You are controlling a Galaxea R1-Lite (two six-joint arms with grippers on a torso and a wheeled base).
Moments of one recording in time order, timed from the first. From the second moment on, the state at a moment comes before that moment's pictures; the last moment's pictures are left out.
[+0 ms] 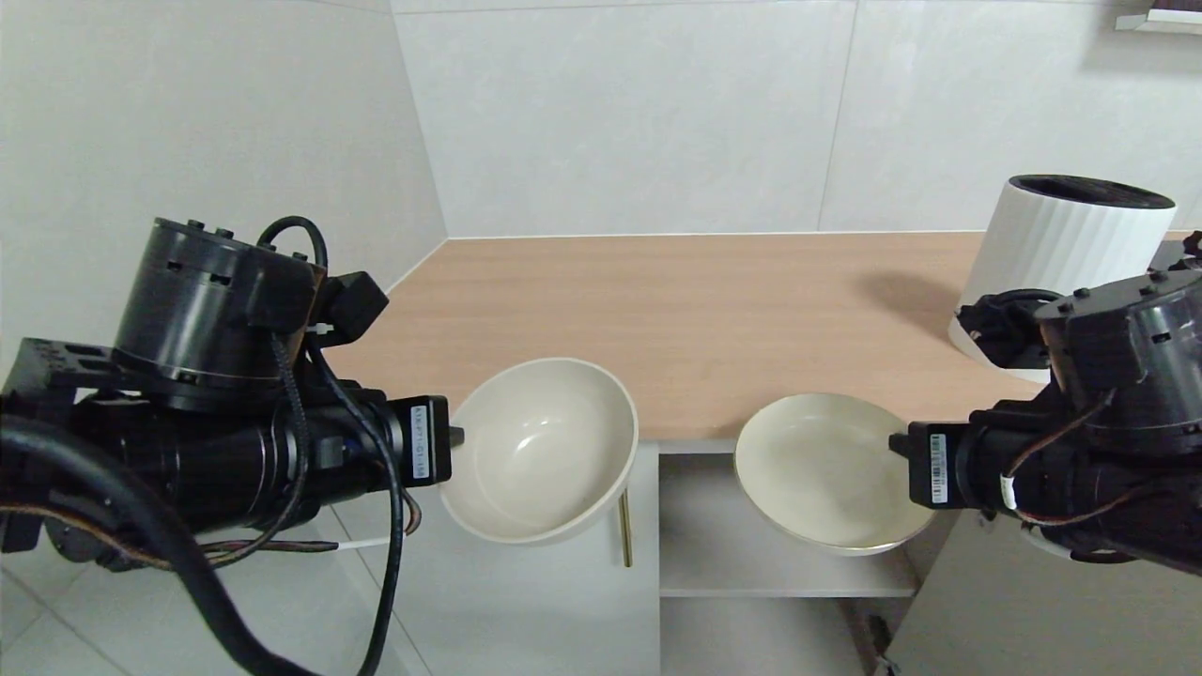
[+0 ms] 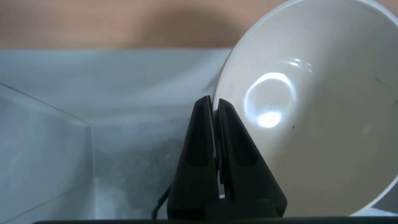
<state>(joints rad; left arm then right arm) -0.55 1.47 -0.98 0.14 0.18 -0.45 0.66 1.46 -0.85 -0.03 -0.40 0.39</state>
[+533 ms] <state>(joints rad) -0.55 1.49 -0.98 0.14 0.18 -0.45 0.66 1.49 -0.82 -0.03 -0.39 0.39</state>
